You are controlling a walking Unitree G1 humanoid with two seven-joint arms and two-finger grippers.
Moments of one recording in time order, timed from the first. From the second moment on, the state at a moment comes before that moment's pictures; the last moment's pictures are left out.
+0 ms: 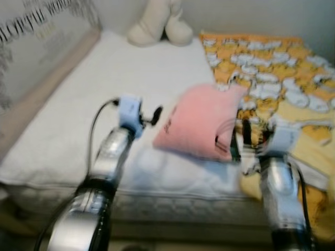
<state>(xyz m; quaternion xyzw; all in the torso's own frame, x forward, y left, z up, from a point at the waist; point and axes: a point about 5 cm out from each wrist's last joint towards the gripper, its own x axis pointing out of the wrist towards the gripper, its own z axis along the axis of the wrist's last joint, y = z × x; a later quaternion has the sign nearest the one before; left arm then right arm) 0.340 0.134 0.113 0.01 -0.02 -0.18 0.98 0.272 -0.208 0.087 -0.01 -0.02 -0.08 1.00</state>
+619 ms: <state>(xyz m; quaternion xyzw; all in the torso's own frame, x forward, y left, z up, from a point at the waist) 0.264 0.131 0.110 -0.01 -0.02 -0.16 0.99 0.199 -0.186 0.088 -0.05 -0.02 -0.03 1.00</state>
